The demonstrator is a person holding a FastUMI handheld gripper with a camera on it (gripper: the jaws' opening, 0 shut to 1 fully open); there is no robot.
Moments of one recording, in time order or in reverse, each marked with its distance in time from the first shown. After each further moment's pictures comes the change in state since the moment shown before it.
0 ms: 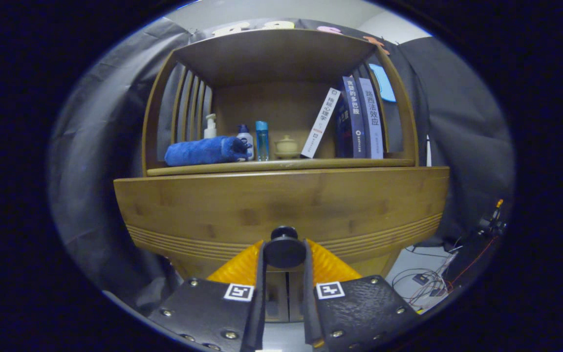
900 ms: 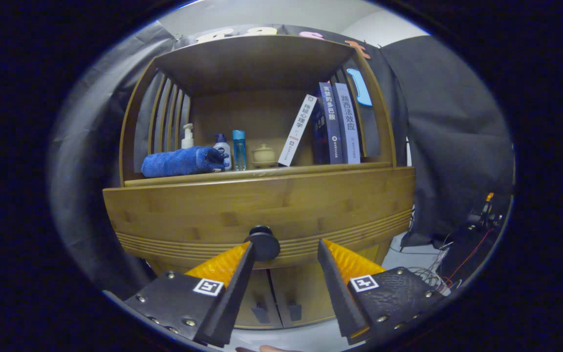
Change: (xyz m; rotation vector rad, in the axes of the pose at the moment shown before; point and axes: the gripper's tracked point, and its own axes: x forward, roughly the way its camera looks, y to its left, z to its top) arm 0.029 -0.027 0.016 0.005 -0.073 -0.131
